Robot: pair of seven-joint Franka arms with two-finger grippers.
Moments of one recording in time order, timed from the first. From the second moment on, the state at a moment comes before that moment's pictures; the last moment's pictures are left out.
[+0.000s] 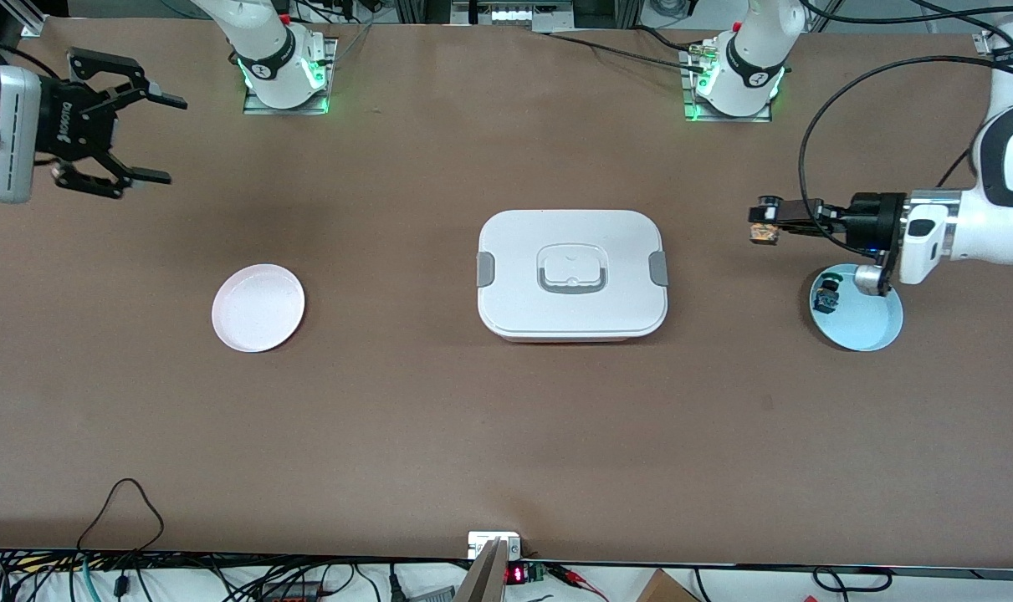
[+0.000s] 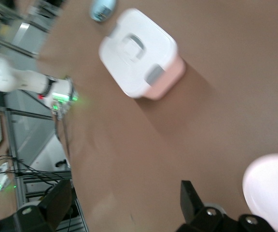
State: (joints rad) left arm 0.15 0.18 0.02 -1.87 -0.78 1.46 0.32; right arm 0.03 0.03 -0.09 -1.52 0.59 1.29 -0.73
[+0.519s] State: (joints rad) left arm 0.17 0.18 0.02 -1.76 -0.33 1.47 0.36; right arm 0.19 0.02 -0.07 -1.52 0.07 1.34 -0.41
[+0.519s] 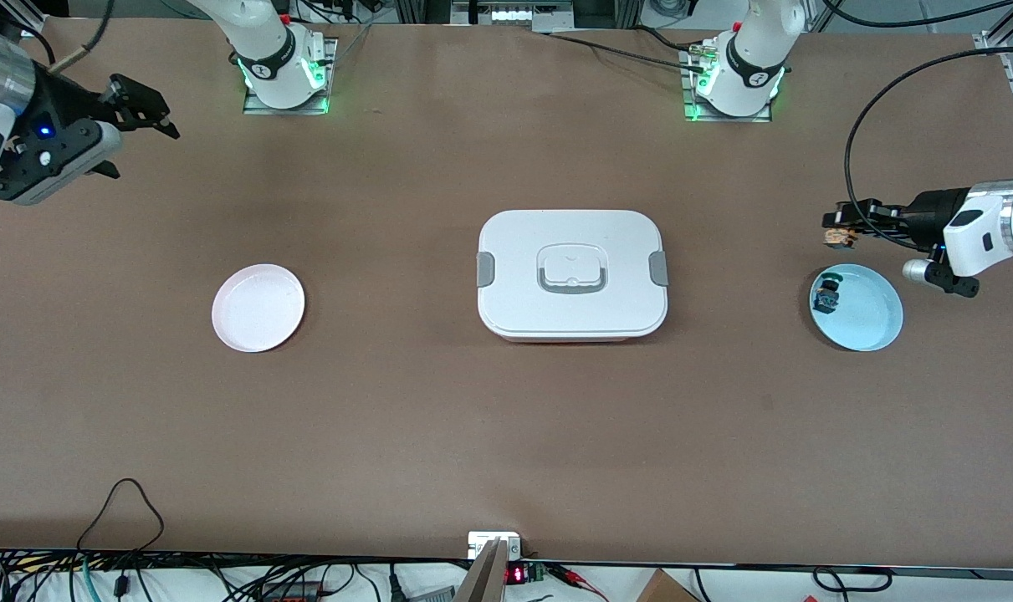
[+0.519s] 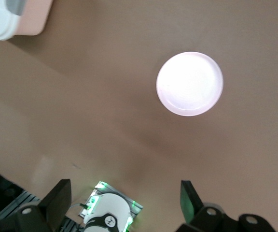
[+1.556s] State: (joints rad) left arm 0.21 0.19 0.03 -1.76 -0.01 1.63 0.45; right arm 0.05 0.07 -0.11 -1.52 0.00 1.47 -0.31
